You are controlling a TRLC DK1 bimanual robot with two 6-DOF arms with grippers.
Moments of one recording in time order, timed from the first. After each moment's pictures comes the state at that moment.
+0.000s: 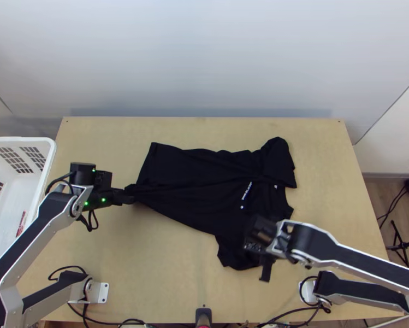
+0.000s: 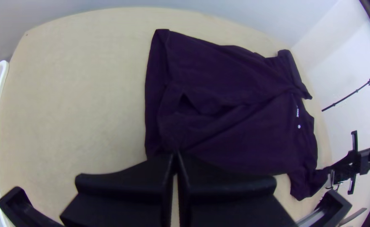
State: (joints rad) left arm -0.13 1.16 0.81 -0.57 0.26 -0.07; right arm 1.09 1.15 0.91 -1.05 0.07 -0.26
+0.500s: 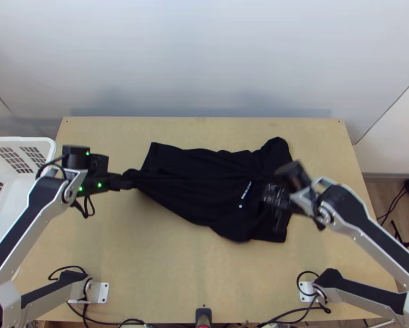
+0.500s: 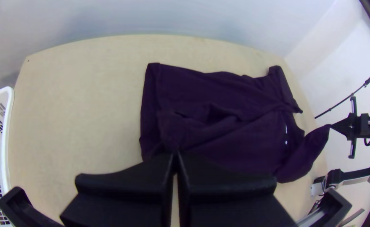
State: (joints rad) left arm -0.13 1.20 1.03 -0.68 0.26 -0.06; right arm 0.65 1.19 1.15 -1.03 0.14 -0.64
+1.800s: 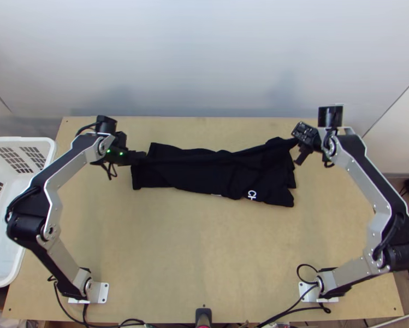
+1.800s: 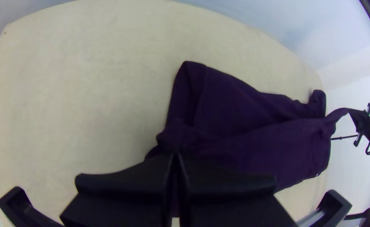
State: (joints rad) left arm -0.10 1.85 1.41 -0.64 0.25 -0.17; right arm 0.09 1.63 1.35 -0.52 0.09 -0.96
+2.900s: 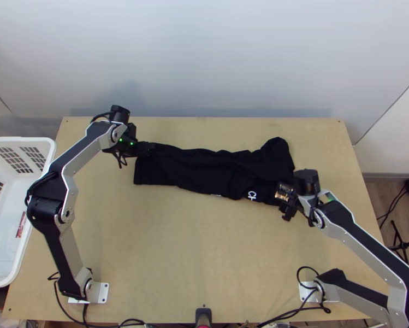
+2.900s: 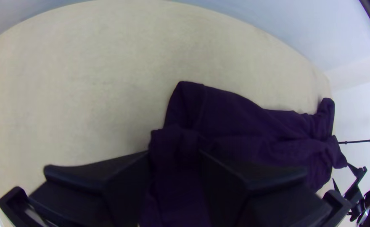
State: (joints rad) left arm -0.14 2.02 1.66 -0.75 0.20 -0.20; right arm 0.38 1.17 0.68 -0.33 0.25 -0.93
